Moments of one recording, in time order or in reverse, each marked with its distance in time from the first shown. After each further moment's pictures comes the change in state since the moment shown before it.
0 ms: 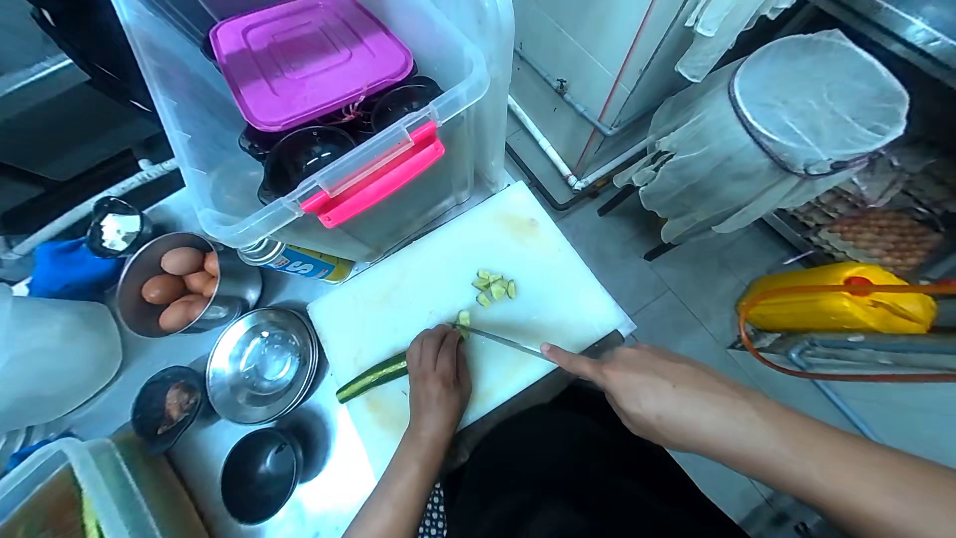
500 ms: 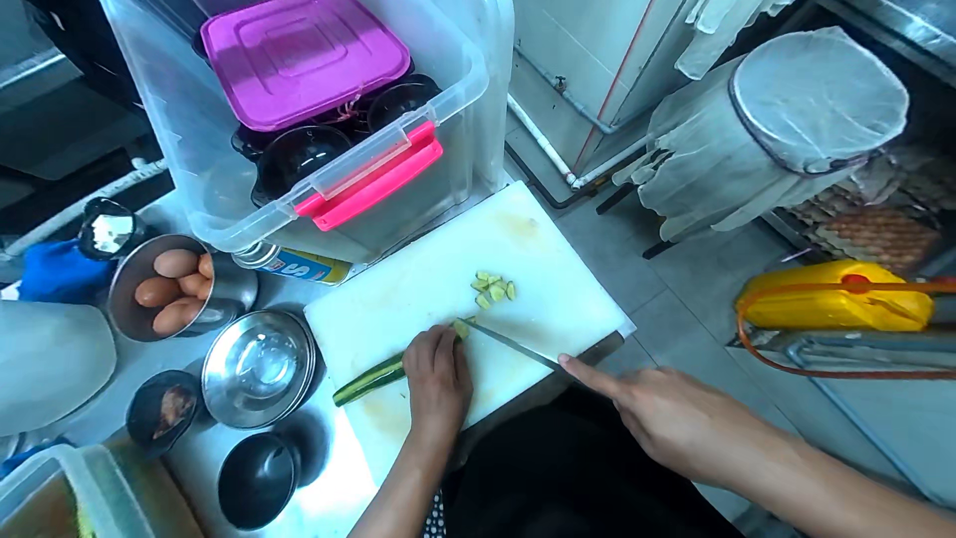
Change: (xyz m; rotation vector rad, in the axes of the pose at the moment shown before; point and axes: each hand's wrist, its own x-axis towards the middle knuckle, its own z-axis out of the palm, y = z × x) left_hand 0.001 0.004 0.001 0.028 0.002 -0.054; right_hand -0.013 0.015 0.037 0.126 0.171 -0.007
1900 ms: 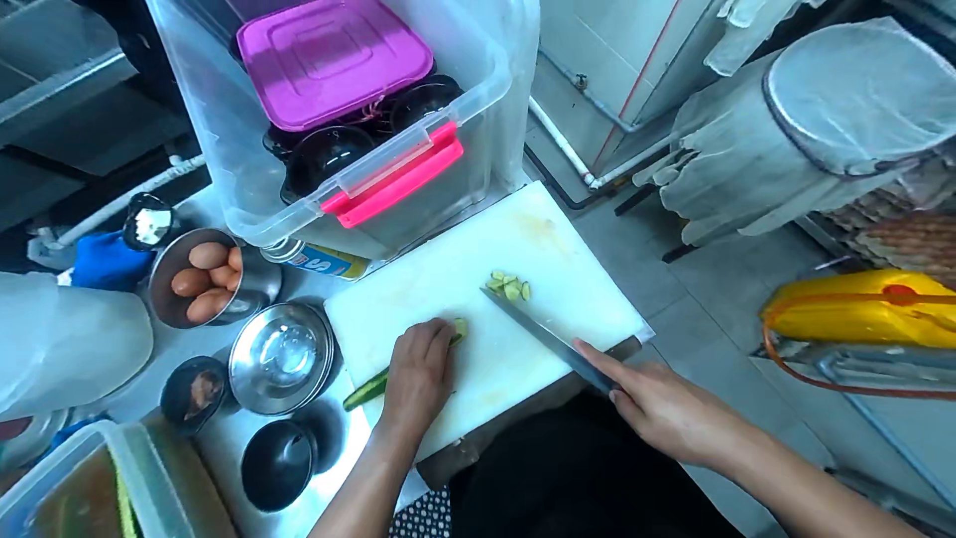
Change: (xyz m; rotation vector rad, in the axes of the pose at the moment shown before) left_hand 0.024 -0.040 -0.036 0.050 -0.223 0.176; right_hand 0.030 0.018 0.024 0.242 0.018 0.079
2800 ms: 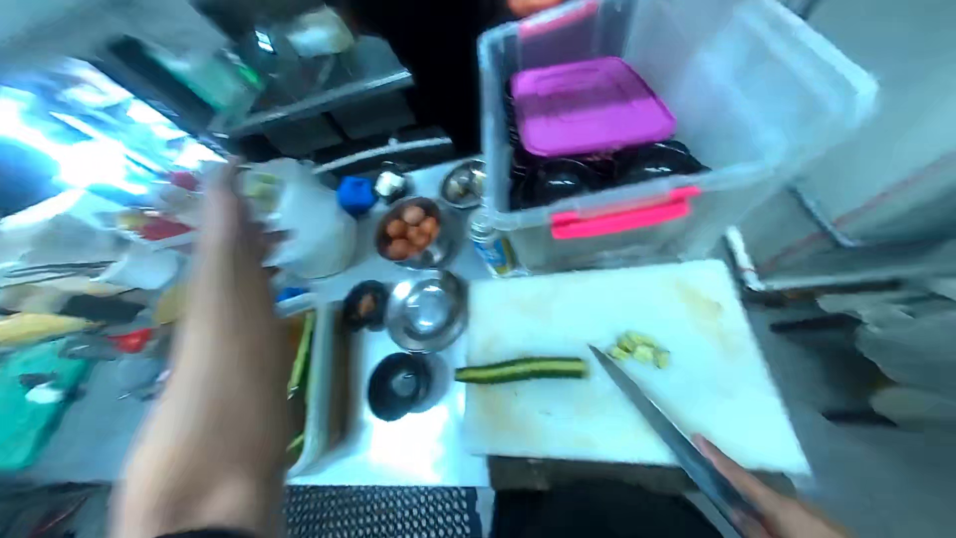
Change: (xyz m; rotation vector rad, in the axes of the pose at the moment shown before) left_hand 0.001 -0.206 -0.336 -0.695 0.932 -1.235; right_hand 0.005 0.006 -0.003 -0.006 -0.069 -0.135
